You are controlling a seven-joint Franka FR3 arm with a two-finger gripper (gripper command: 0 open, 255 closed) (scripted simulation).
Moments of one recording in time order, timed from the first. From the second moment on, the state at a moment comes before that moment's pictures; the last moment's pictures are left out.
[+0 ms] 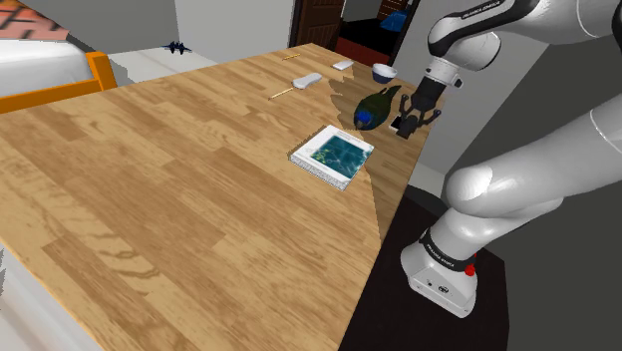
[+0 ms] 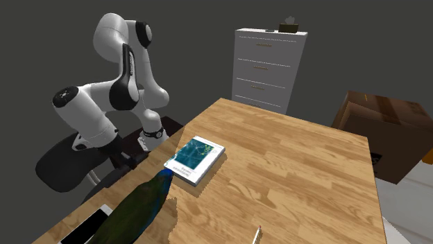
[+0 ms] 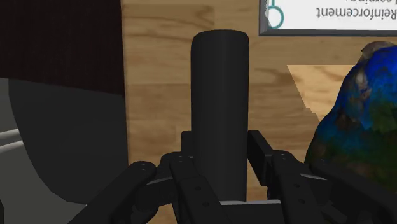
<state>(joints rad) -0.68 -0.31 -0.14 -2.45 0.12 1.98 0.55</state>
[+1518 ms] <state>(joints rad) -0.69 -0.15 -0.18 -2.51 0.15 2.18 0.46</state>
